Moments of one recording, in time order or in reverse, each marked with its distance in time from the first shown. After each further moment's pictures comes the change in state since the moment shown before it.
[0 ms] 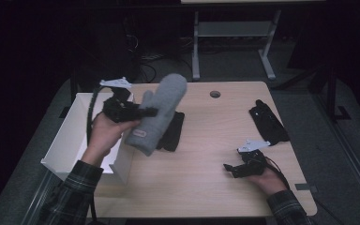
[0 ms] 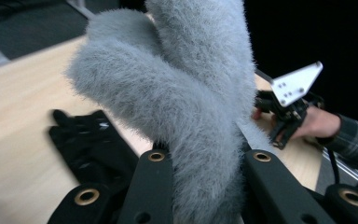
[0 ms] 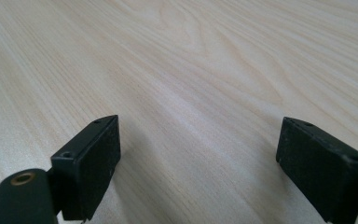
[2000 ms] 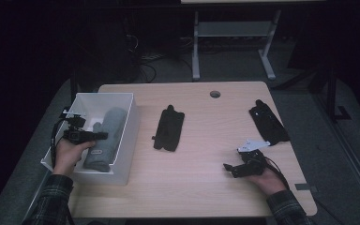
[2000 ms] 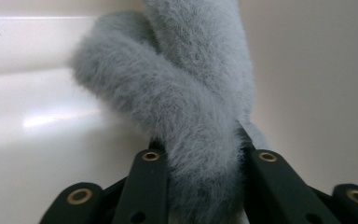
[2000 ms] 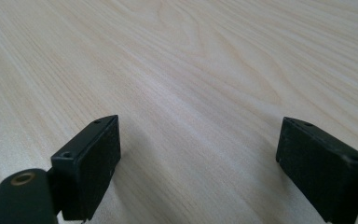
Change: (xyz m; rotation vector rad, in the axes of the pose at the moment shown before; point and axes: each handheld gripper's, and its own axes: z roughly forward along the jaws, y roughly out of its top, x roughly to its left) left arm 0.156 -0.158 -0.034 0.160 0.264 -0.422; right arm 0.000 0.000 0.000 -0.001 -0.009 0.005
